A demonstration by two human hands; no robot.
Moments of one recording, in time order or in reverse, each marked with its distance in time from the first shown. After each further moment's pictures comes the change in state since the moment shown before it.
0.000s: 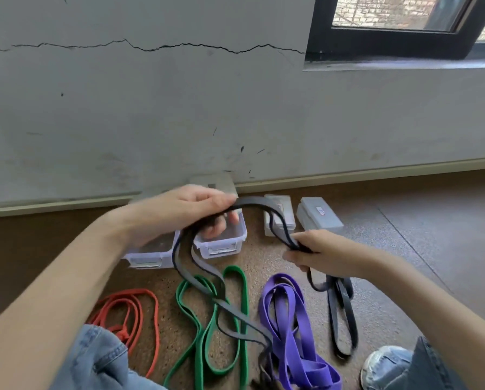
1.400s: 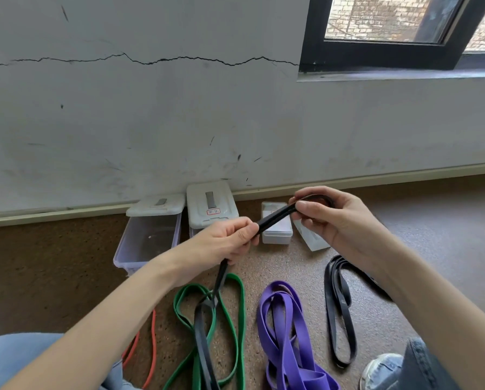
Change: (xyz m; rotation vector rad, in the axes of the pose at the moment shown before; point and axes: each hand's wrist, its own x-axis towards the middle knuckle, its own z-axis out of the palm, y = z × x) left_hand 0.033 -0.040 0.048 -0.241 -0.014 0.089; right_hand -0.014 -0.004 -0.029 1.370 0.479 -0.113
